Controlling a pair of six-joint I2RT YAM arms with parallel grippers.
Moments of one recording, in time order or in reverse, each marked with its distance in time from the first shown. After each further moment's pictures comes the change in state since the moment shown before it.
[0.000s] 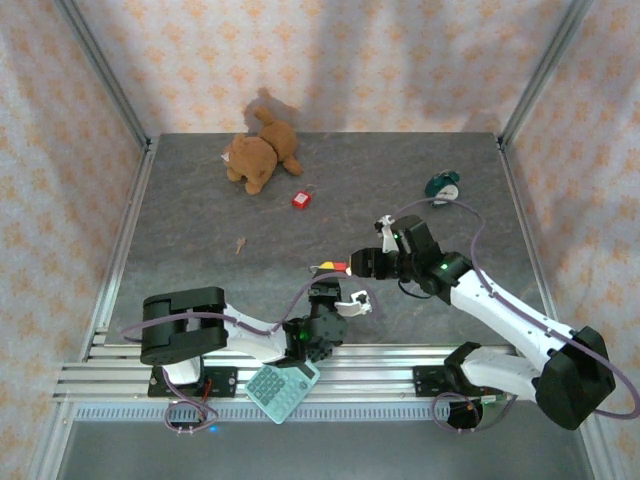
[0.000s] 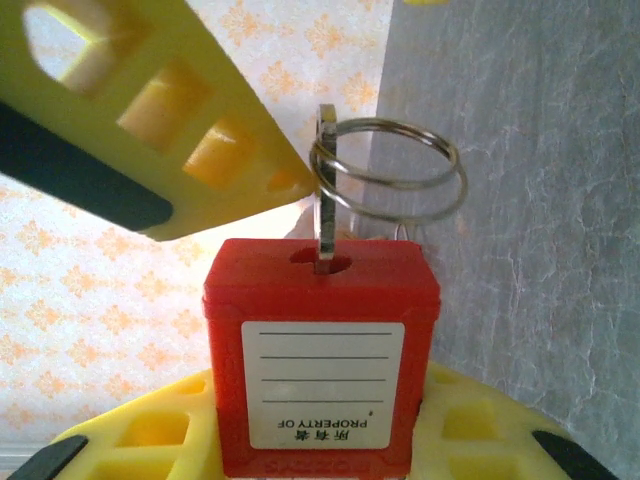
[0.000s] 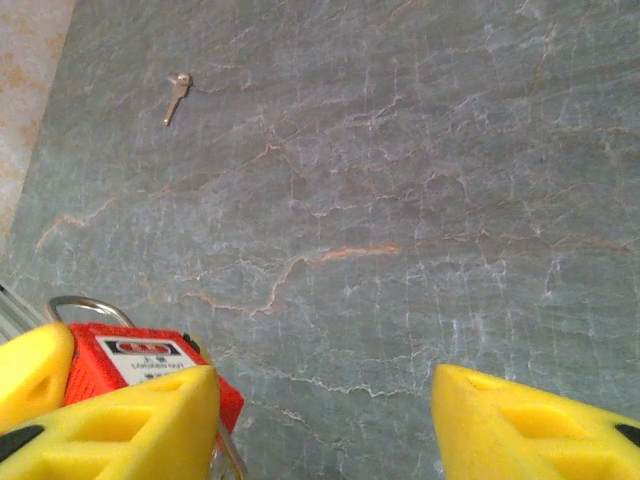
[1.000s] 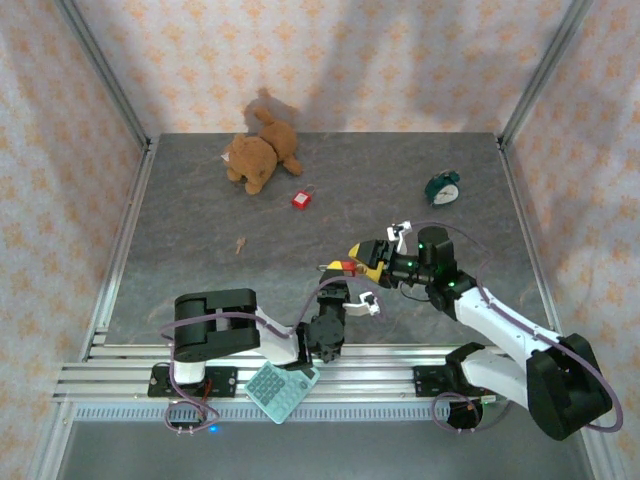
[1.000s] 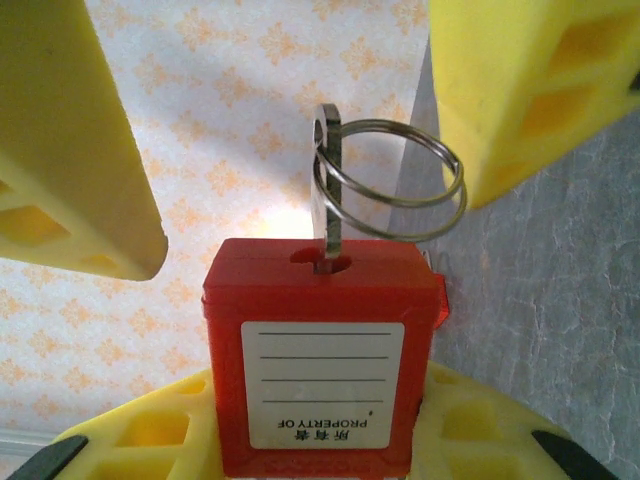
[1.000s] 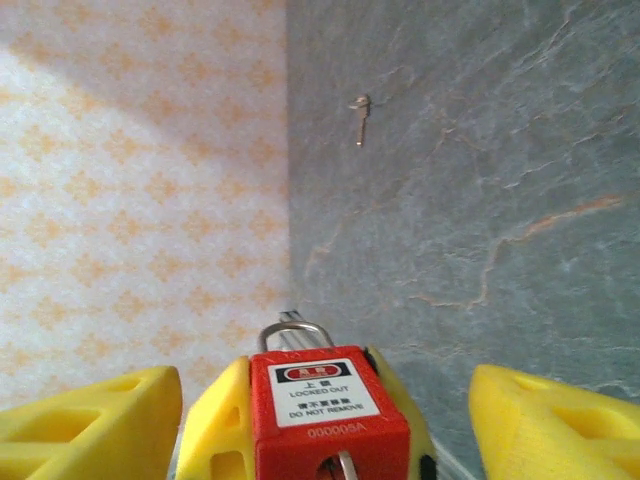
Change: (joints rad) left arm -0.005 0.164 0.034 0.402 -0.011 0.238; right arm -0.173 -0.039 -0.306 0.617 -0.472 0.583
